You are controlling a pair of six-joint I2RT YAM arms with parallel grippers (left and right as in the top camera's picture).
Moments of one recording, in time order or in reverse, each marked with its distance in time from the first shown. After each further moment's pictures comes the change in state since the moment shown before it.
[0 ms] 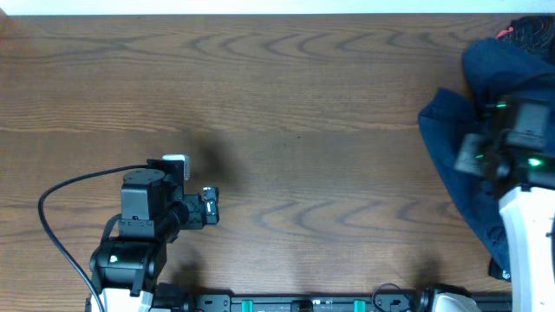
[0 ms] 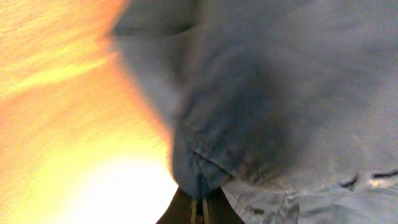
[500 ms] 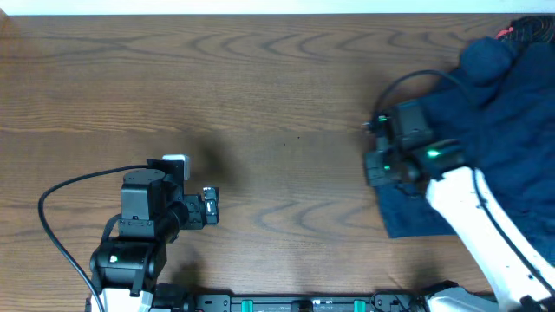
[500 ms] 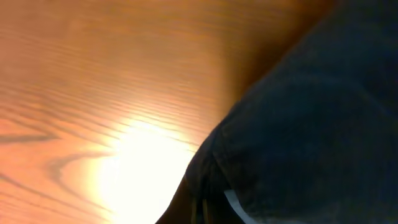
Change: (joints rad) left arm 0.000 0.000 0.000 0.000 0.000 0.000; right arm 0.508 0.167 -0.053 0.103 -0.151 0.049
